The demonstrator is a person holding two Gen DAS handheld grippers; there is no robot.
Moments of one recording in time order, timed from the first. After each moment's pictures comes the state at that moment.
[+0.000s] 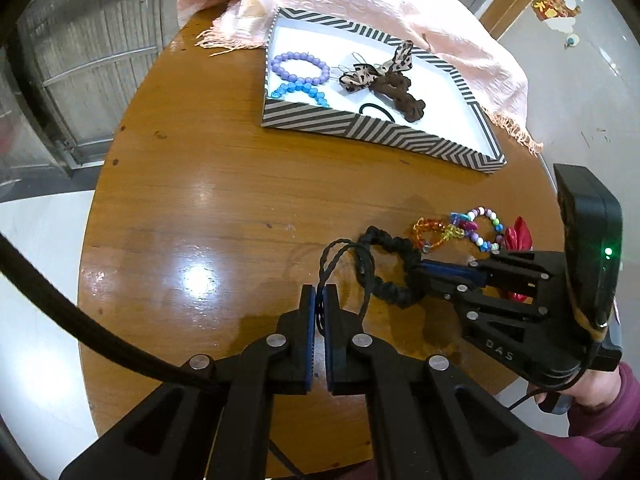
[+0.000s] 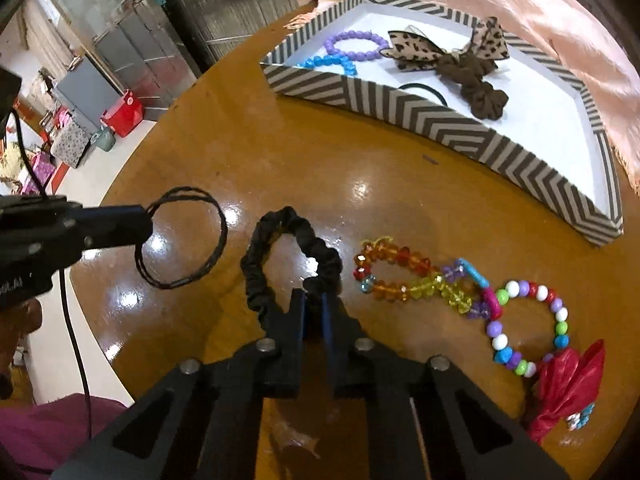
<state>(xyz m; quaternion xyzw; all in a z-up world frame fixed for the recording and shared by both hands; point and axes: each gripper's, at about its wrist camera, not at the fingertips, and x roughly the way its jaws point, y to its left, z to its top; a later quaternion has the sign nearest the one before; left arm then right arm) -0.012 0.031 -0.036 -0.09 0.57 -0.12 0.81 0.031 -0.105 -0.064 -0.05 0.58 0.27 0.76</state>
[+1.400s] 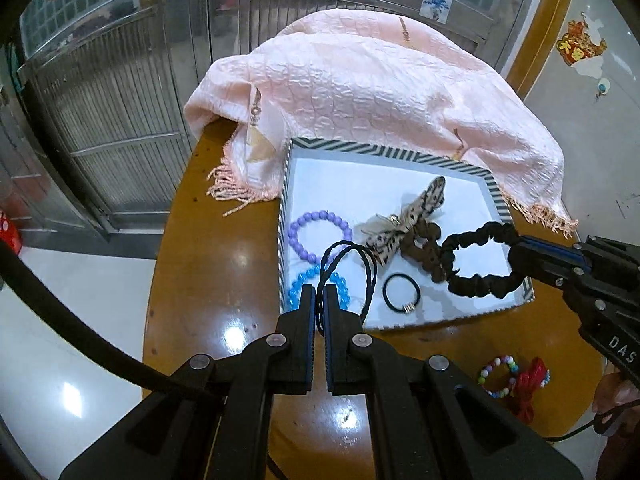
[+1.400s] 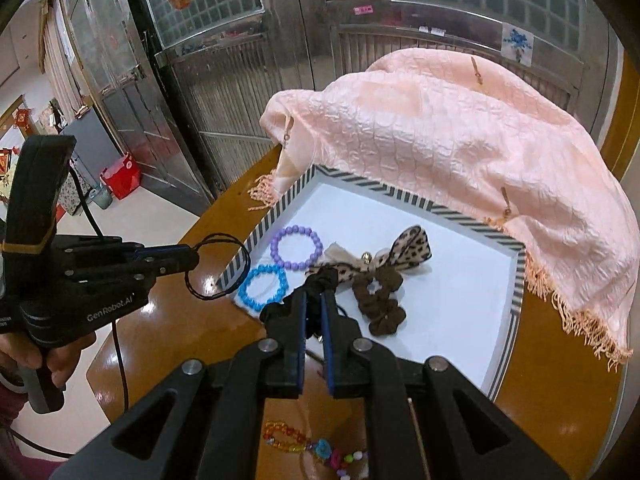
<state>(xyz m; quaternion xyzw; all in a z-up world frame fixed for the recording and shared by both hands) 0.118 0.019 0.033 -0.04 0.49 -0.05 0.87 0.150 -0.141 0.065 -0.03 0.47 0.26 0.85</state>
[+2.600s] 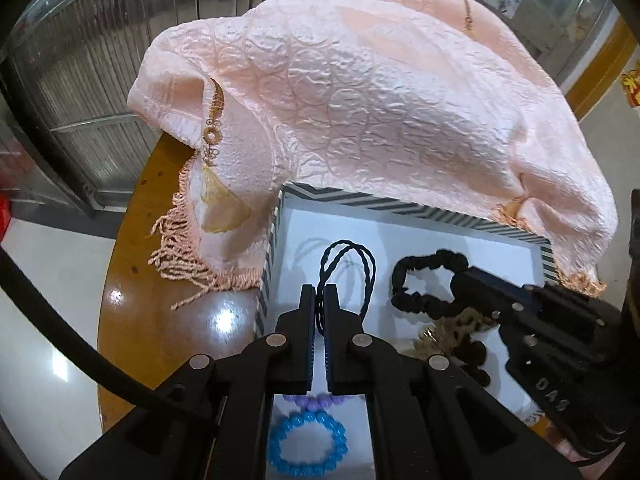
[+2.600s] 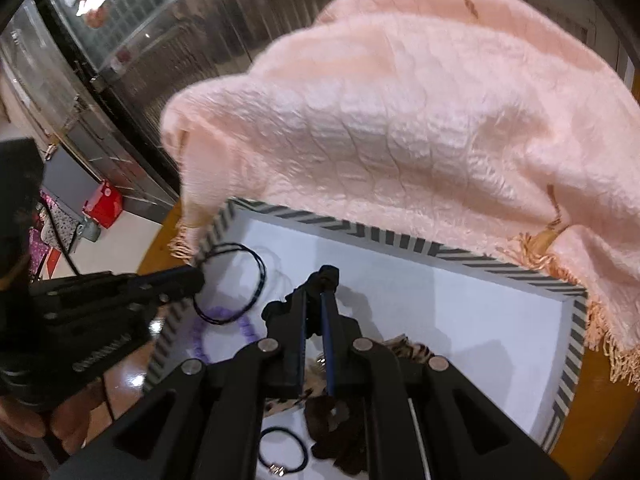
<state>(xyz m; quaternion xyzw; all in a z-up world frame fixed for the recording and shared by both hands) 0.276 0.014 -0.025 -0.08 0.54 -0.03 0.83 0.305 -0.124 -0.033 0.04 0.54 0.21 0.81</state>
